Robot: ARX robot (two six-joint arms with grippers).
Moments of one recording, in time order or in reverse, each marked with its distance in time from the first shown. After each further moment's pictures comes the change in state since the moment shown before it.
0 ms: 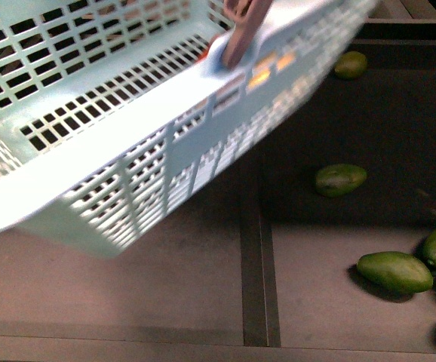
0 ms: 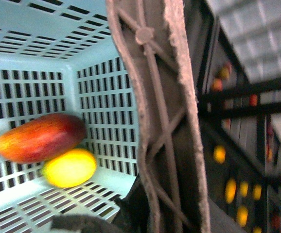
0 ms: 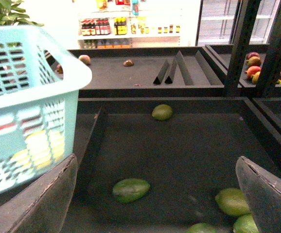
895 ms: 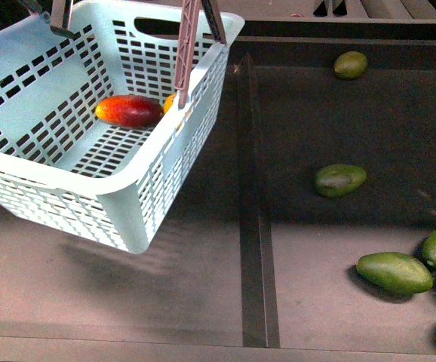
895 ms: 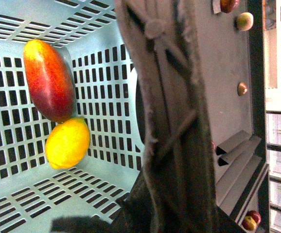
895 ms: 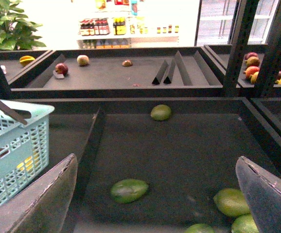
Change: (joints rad) left arm 0.311 0.527 0.125 0.194 0.061 -0.240; right arm 0.000 0.000 0.000 0.000 0.000 0.000
